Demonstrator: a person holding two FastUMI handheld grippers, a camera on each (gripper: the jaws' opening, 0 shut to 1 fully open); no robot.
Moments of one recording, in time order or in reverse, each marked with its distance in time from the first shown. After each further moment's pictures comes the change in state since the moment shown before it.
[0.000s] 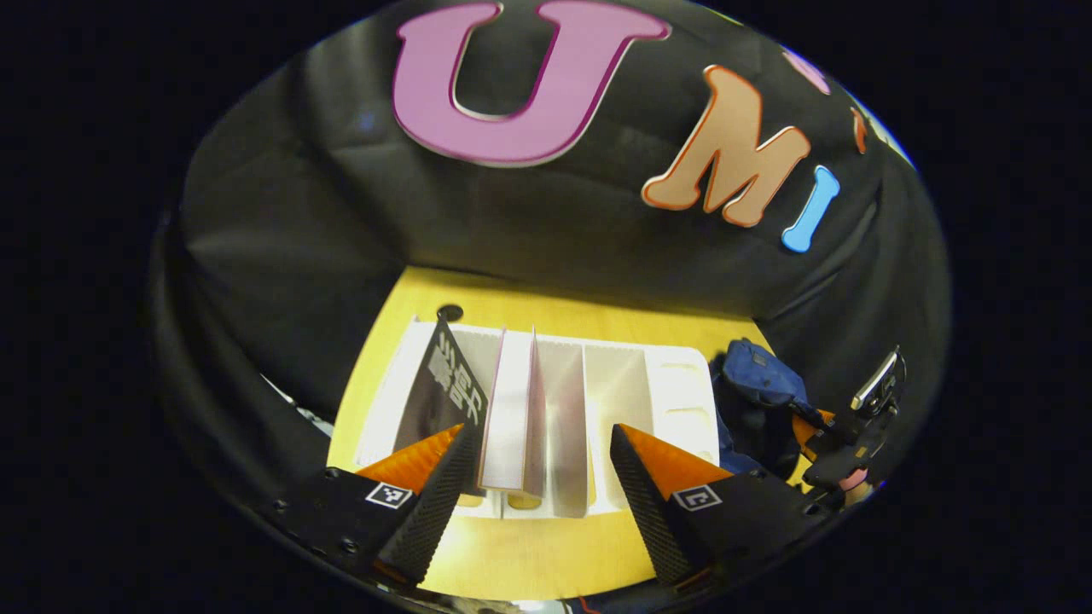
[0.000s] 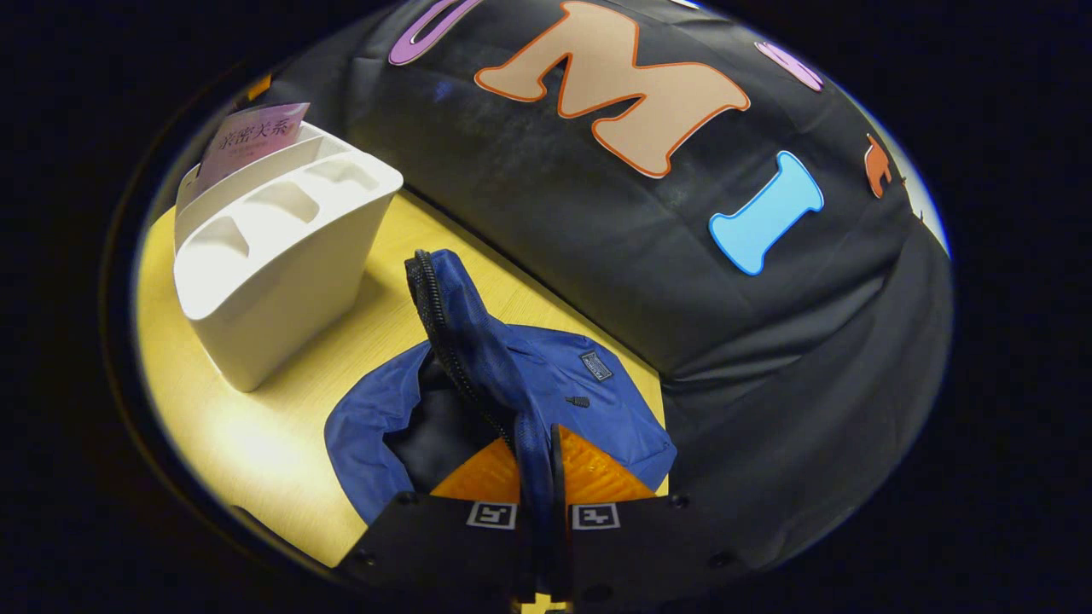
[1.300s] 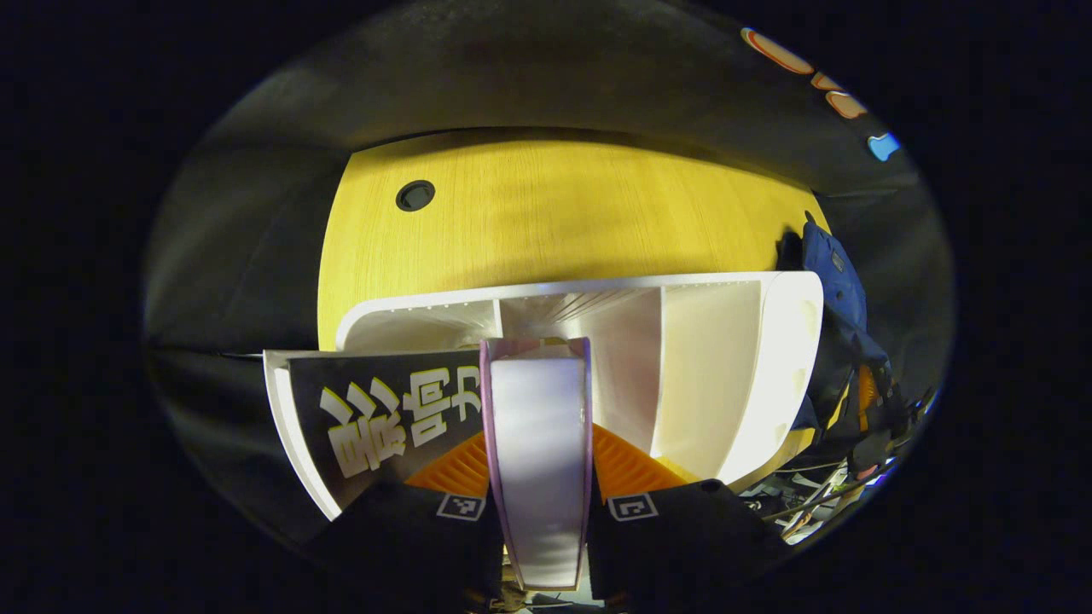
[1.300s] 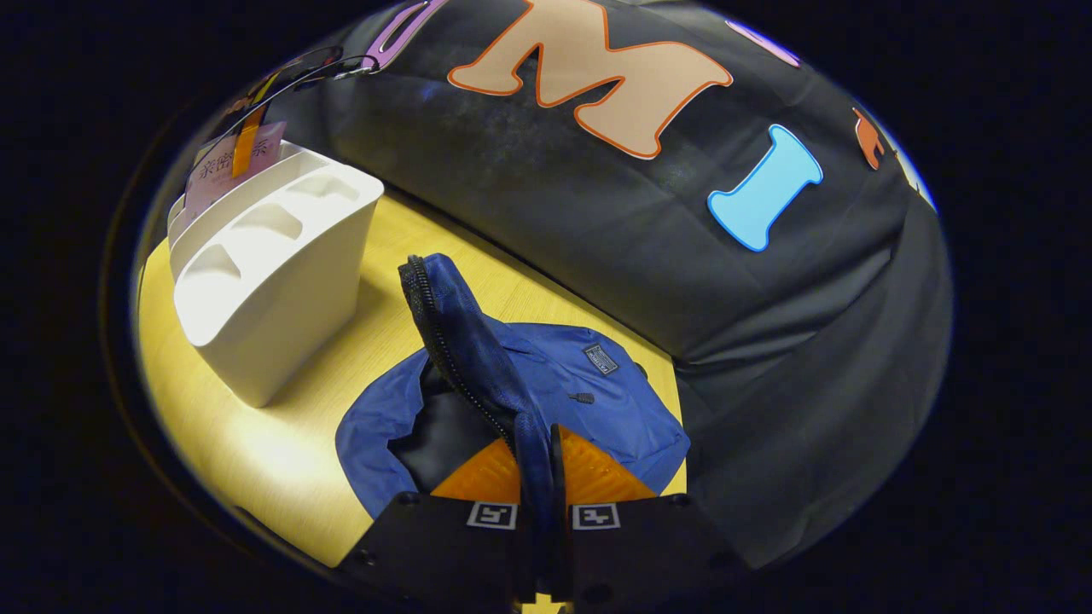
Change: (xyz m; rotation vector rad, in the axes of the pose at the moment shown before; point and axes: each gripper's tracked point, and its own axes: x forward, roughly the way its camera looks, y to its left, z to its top) left arm 0.099 0.026 -0.024 0.080 0.601 0.082; right arm 0.006 -0.006 -0.002 0.077 0.041 0.041
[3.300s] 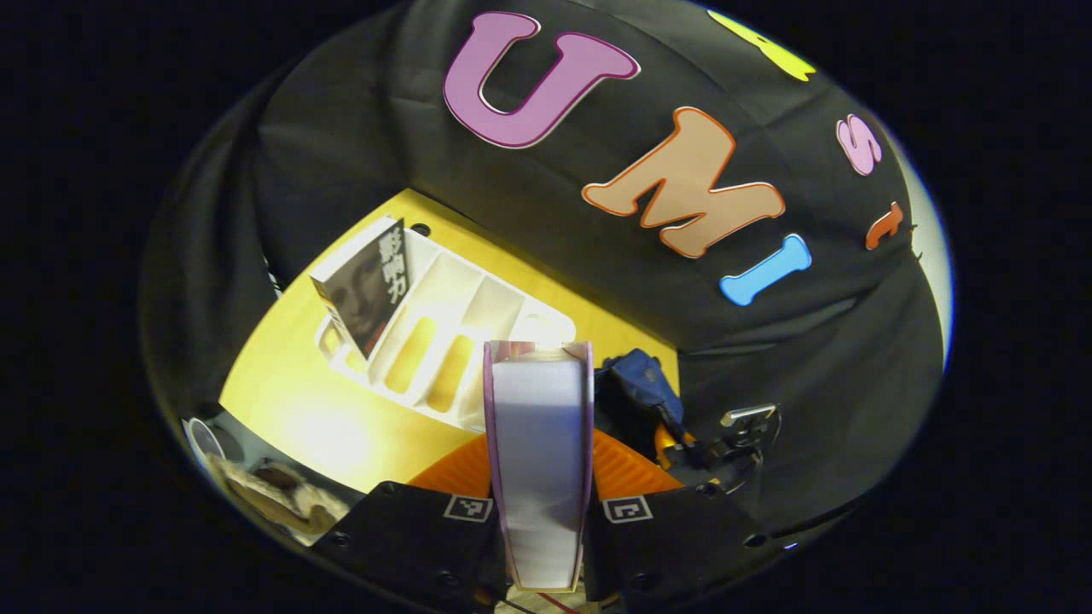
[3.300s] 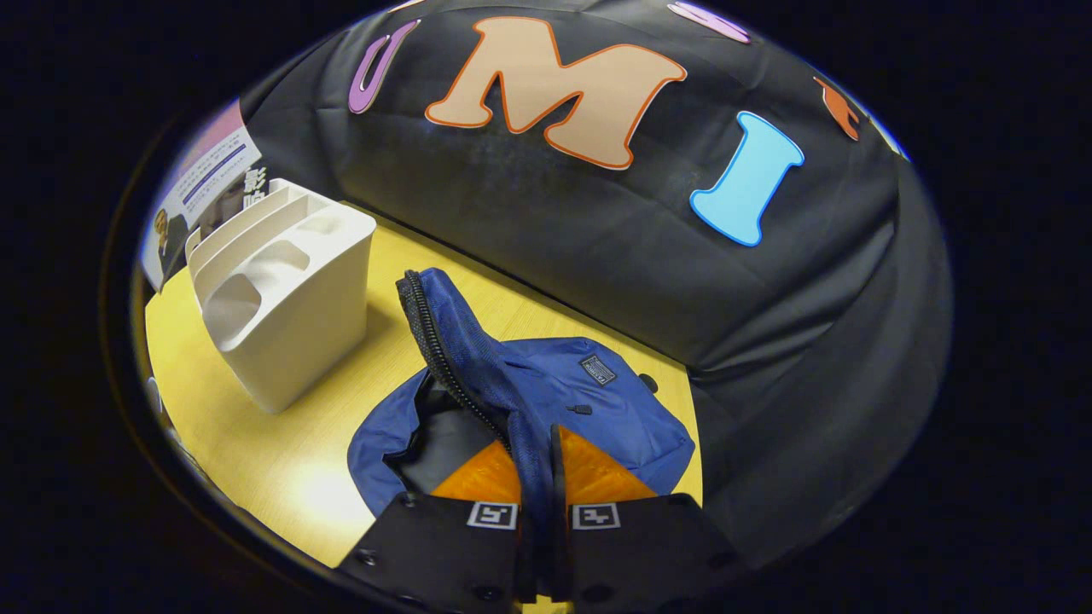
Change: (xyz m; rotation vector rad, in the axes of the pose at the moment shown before) left arm -0.214 -0.203 -0.132 -0.459 -0.603 -0.347; right arm 0.000 -0.031 -0.002 0.105 -0.103 0.100
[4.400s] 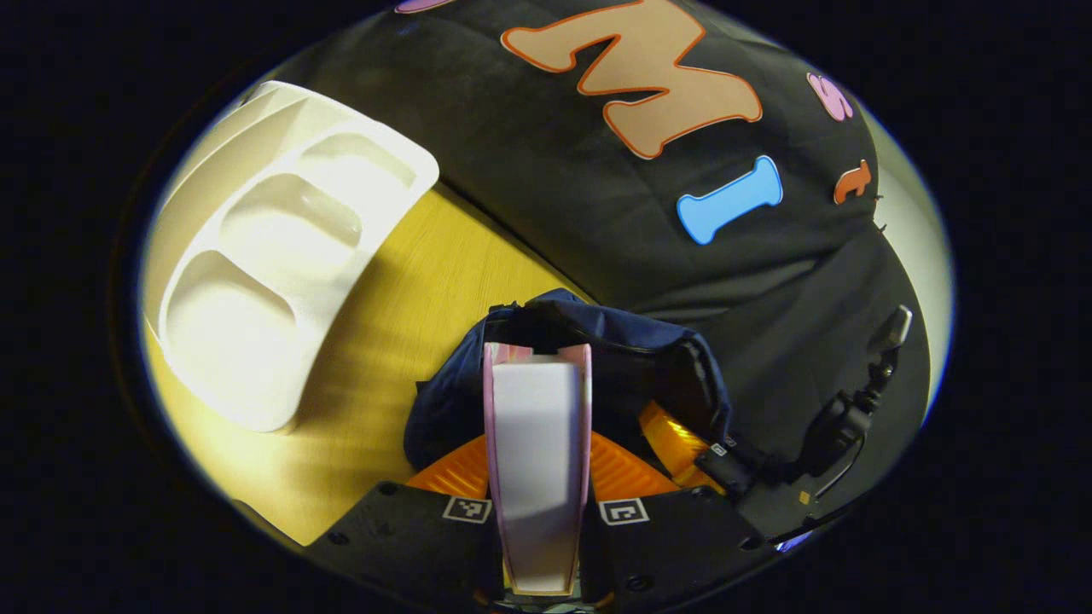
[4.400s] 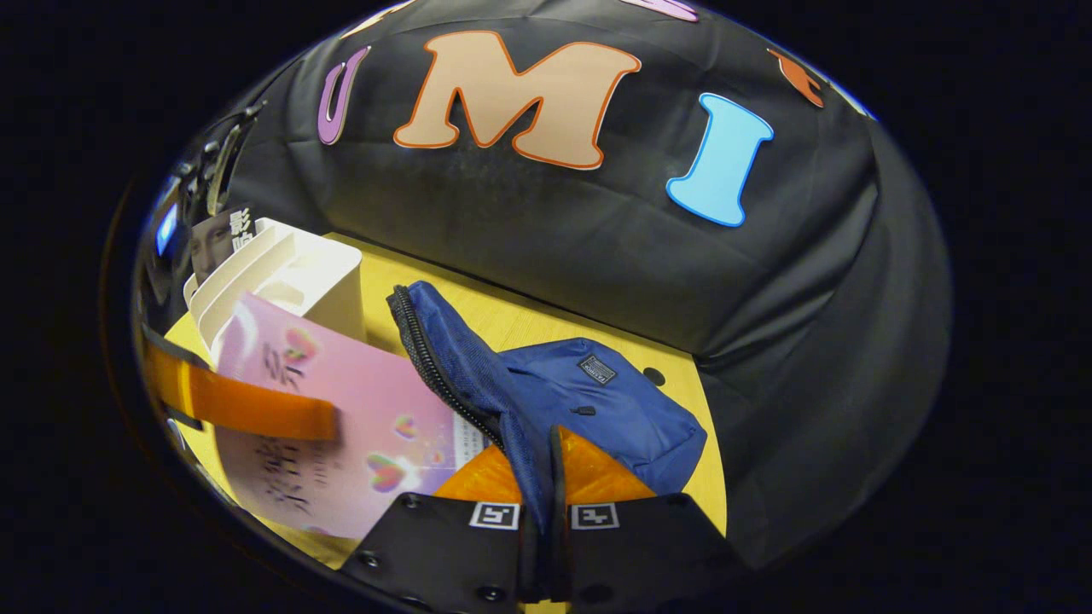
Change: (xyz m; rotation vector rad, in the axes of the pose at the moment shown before) left arm 0.282 -0.078 -0.154 -0.024 0.032 -0.297; right arm -0.001 -0.005 0.002 0.135 -0.022 0.018
